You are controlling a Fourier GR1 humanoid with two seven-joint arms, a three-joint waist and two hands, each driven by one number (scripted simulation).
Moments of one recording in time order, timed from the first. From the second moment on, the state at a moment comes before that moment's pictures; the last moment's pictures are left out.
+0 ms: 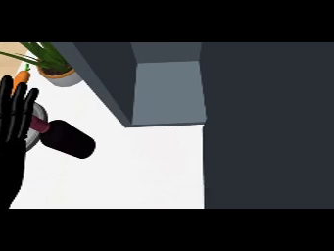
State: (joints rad) left arm 0.00 0.11 0.00 -2.10 0.02 -0.01 -0.02; right arm 0.01 -0.11 -0.03 -2.10 0.00 -0.02 0.00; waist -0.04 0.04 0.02
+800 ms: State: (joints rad) left arm 0.03 0.28 0.27 -1.98 0.63 -0.25 0.16; right arm 0.13 -0.15 0.11 -2.41 -0.14 0.11 0.25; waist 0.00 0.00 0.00
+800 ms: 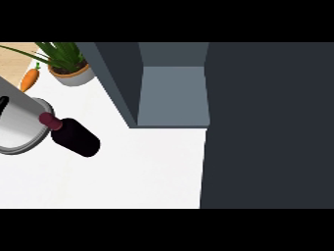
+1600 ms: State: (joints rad) left arm -0.04 0.36 0.35 -2.15 0.78 -0.08 0.44; right arm -0.23 -0.20 0.06 -2.47 -0.15 -0.03 0.70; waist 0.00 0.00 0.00
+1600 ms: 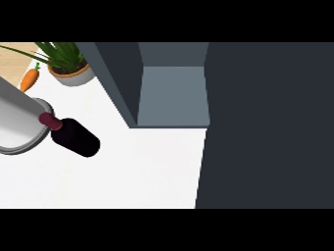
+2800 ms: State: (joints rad) left arm -0.13 0.29 0.28 -1.88 0.54 -0.07 0.31; right arm -0.52 -0.25 -0.01 -2.48 -0.14 -0.11 0.98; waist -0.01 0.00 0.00
